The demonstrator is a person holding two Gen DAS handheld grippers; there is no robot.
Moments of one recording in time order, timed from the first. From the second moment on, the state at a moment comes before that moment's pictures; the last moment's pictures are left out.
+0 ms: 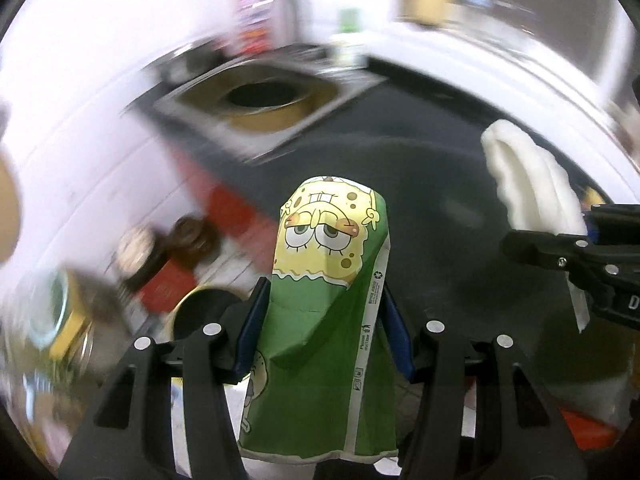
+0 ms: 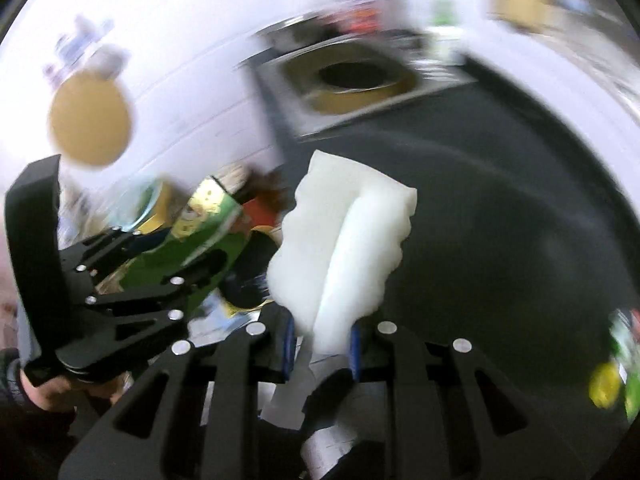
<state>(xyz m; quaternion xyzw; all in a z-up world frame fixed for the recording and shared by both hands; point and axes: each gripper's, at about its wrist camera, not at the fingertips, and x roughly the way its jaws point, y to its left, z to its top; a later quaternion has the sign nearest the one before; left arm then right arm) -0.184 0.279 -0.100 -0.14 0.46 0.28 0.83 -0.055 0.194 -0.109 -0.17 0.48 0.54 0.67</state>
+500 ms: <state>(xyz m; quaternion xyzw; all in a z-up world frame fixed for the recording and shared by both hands) -0.330 0.429 -0.225 -0.28 0.46 0.38 0.75 -0.168 0.423 -0.228 -0.26 0.54 0.60 0.52</state>
